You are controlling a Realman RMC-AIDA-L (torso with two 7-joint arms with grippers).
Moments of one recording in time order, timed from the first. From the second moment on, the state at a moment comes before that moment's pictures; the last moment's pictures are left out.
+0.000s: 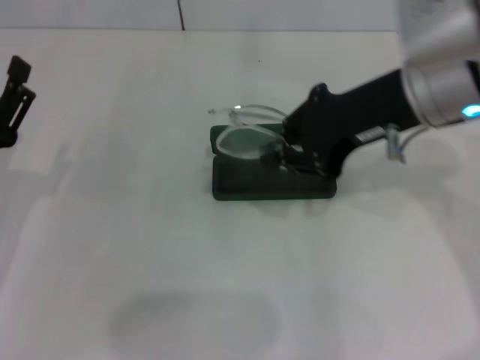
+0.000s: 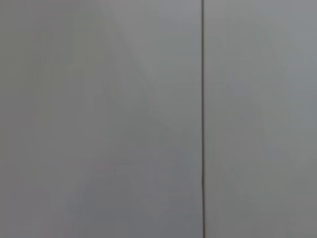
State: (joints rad) left arm -0.32 -2.09 1.10 0.02 0.46 1.71 -0.40; right arm 0.62 2.02 -1.45 -1.43 -2.01 -1.46 1.99
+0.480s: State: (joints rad) left arm -0.31 -2.10 1.11 0.01 0.50 1.69 -0.40; right arm 0.78 2.03 -1.77 -1.32 -2.37 -1.25 2.30
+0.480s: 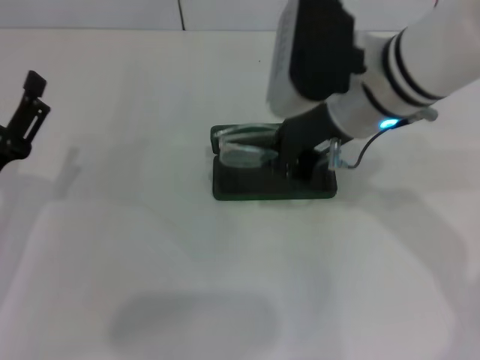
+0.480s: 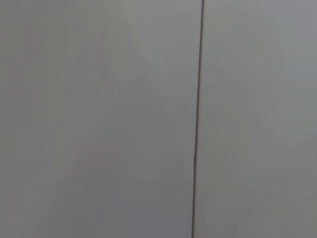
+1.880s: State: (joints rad) left arm -0.33 -2.10 1.11 0.01 0.54 1.69 -0.40; right arm 0.78 2.03 -2.05 -1.29 -2.58 -1.07 2.56
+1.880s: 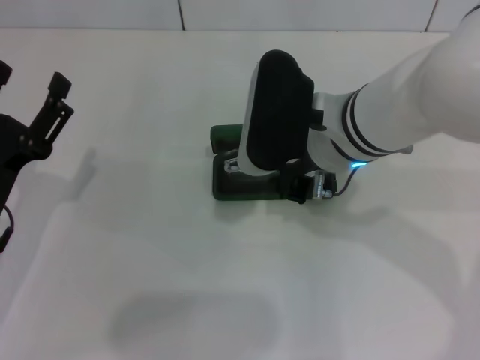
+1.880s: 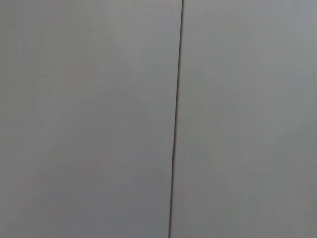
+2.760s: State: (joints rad) left arm -0.34 -2.10 1.13 0.02 0.54 1.68 -0.40; right arm 0.79 2.03 -2.07 -1.29 -2.59 -1.03 2.56
